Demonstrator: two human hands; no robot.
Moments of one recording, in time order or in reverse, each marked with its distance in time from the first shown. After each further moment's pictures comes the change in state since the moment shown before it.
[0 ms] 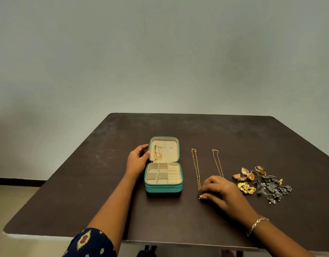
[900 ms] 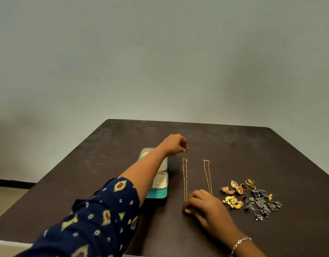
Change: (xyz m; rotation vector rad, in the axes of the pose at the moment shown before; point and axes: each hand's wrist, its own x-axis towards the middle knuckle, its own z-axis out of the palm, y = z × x) left_hand 0.047 0.104 0.100 0.647 -0.525 0.351; right_hand -0.002 0.008 0.010 -0.173 0.043 -0.101
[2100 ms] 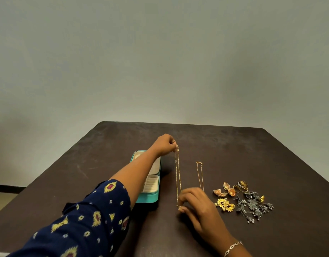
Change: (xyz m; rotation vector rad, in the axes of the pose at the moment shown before) left_hand 0.012 -0.009 0.006 -0.272 0.110 -0.152; right_hand 0.004 -0.012 -0.011 0.181 0.165 -0.034
